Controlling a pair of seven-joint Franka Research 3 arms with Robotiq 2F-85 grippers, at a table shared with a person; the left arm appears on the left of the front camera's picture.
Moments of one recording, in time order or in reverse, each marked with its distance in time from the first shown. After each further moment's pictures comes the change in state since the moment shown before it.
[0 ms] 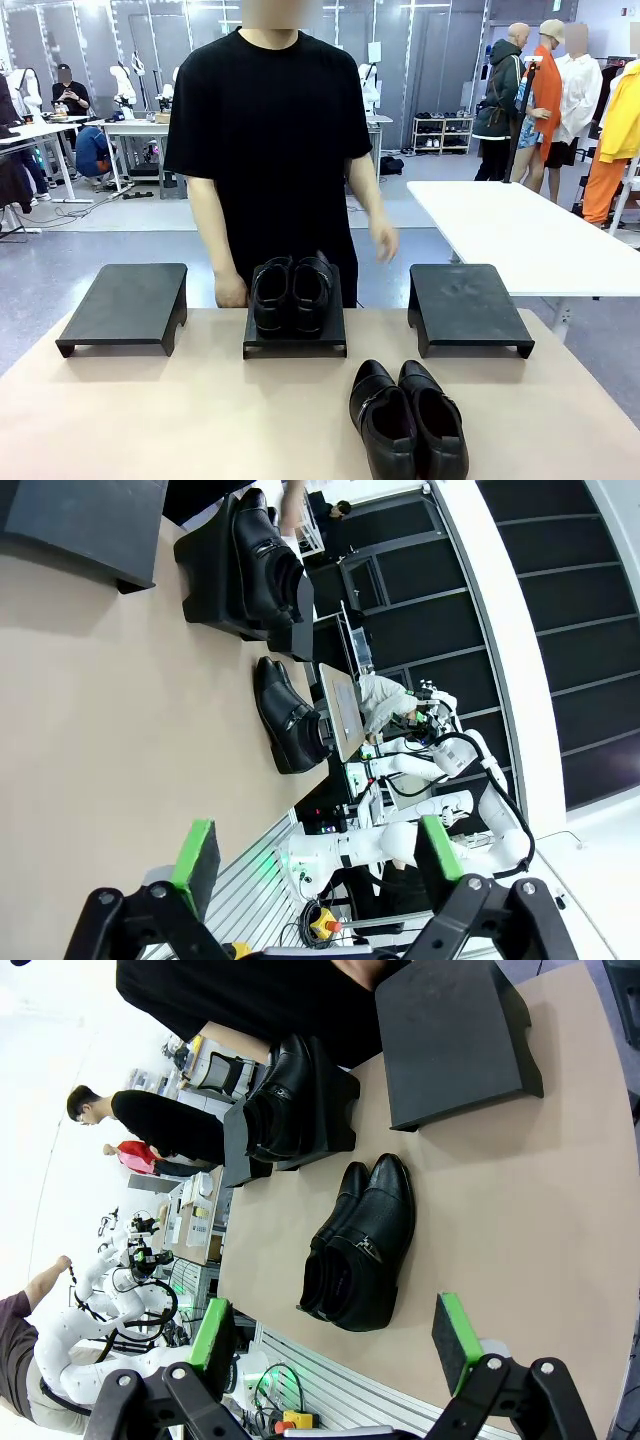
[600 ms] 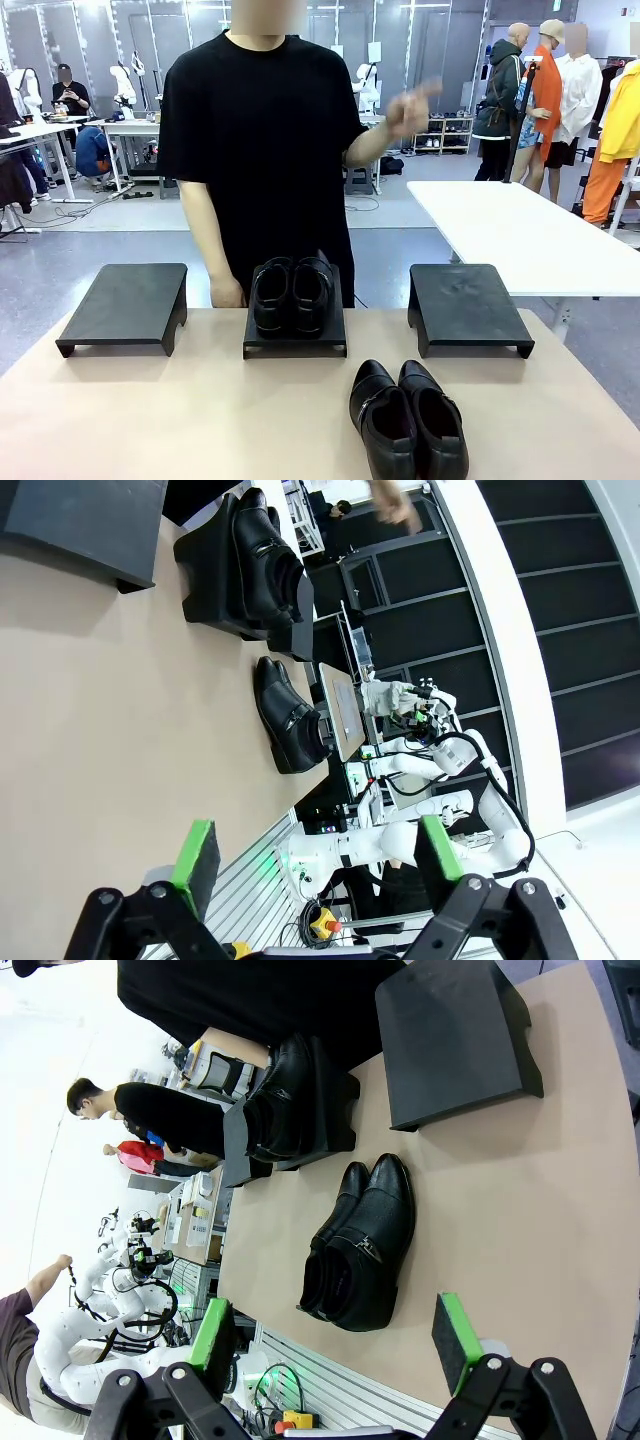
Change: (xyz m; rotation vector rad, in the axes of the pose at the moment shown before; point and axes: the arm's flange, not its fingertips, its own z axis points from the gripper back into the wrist) left arm 0.000 0.000 0.000 0.000 0.001 0.000; right arm 0.000 0.000 0.000 0.000 0.000 0.000
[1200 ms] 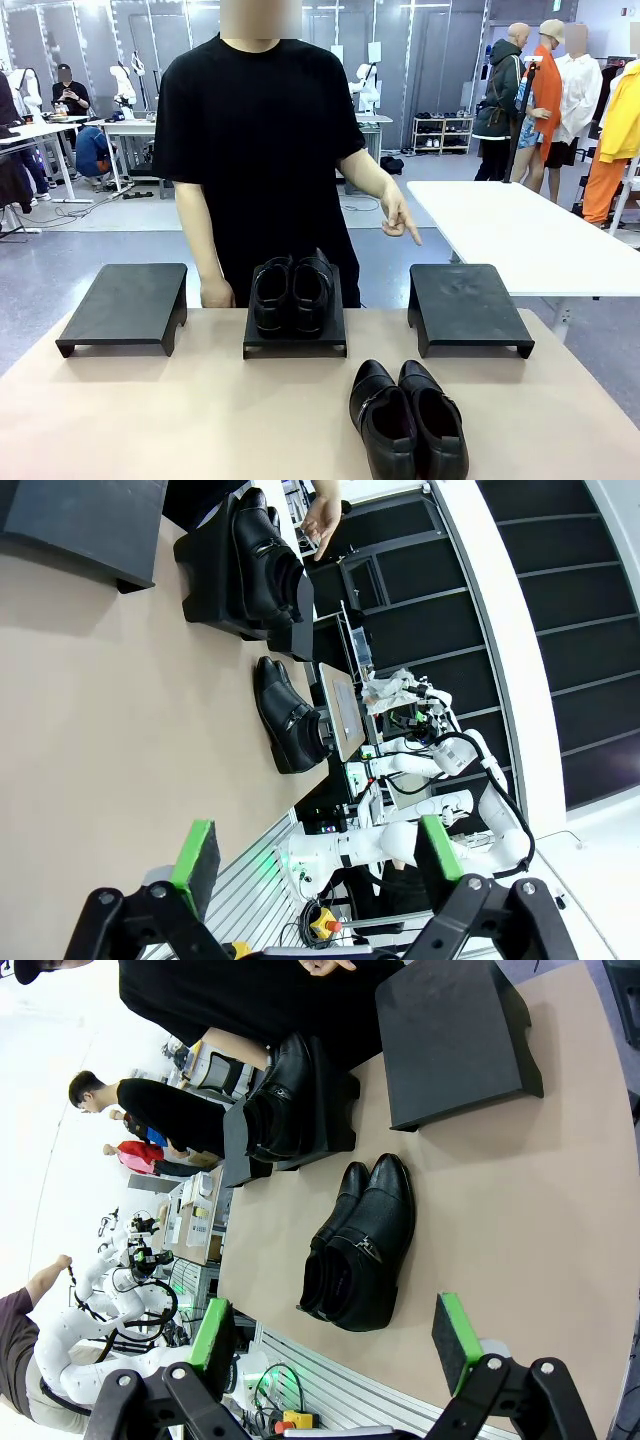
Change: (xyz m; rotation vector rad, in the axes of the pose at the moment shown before) left arm 0.000 0.000 0.000 0.000 0.000 0.000; right arm 0.000 0.000 0.000 0.000 0.000 0.000
